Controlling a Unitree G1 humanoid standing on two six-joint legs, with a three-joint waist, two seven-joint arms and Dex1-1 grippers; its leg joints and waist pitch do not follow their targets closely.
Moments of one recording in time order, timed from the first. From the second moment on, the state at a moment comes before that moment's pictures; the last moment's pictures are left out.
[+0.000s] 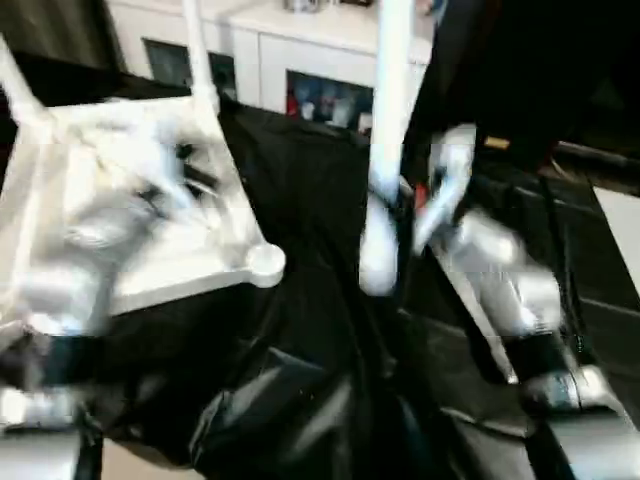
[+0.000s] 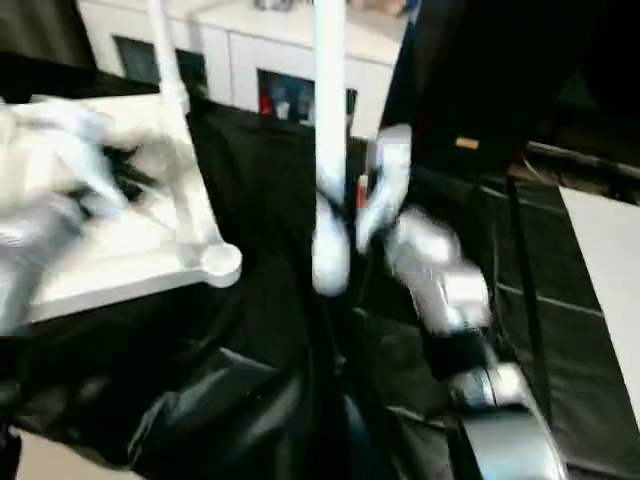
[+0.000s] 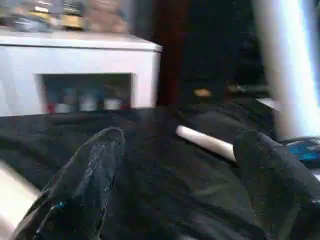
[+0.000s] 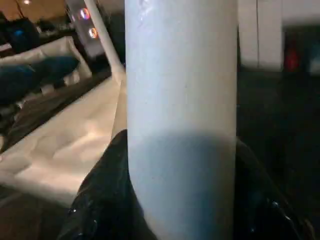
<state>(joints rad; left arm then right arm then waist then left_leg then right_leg) -0.53 0.49 -0.01 0.01 -0.50 0.49 -0.53 -0.58 -0.25 0.09 0.42 0.60 0.32 0.64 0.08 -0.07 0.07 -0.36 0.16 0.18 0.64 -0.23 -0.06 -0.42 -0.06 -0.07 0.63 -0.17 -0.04</state>
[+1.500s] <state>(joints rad) -0.63 0.20 0.06 -0.10 -0.90 0.87 -0.38 -0.51 -0.26 0.16 0.00 0.56 0.53 0.57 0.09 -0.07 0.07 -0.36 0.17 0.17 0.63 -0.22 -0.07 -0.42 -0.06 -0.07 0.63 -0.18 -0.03</state>
